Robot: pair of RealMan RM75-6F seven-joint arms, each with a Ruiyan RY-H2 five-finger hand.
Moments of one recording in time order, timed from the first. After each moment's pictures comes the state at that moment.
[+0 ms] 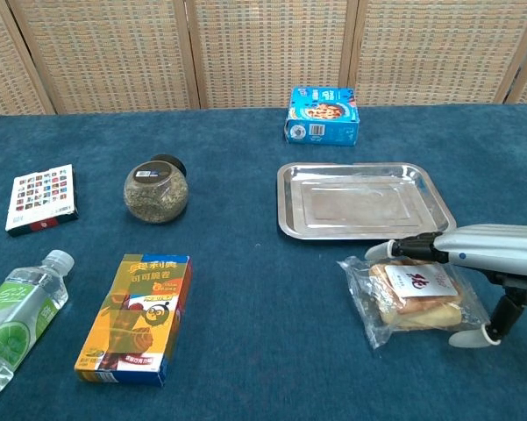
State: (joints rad) left arm -0.18 -1.19 -0.09 -1.54 1.18 1.28 0.31; right arm 0.67 -1.41 -0.13 -1.31 -1.77 0.93 0.37
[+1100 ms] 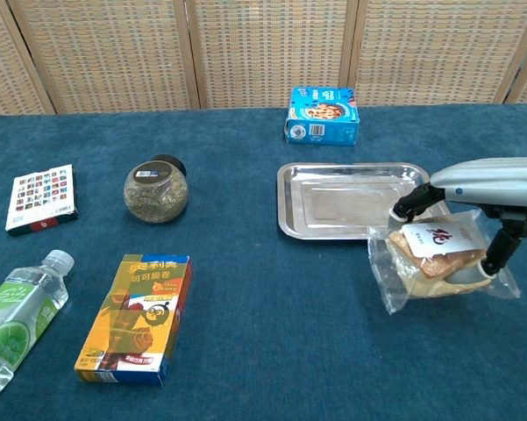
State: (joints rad) left arm -0.18 -1.18 -0.09 -1.53 1.17 1.27 0.28; right arm 0.75 -1.25 -0.05 -1.49 -1.66 0.86 0.21
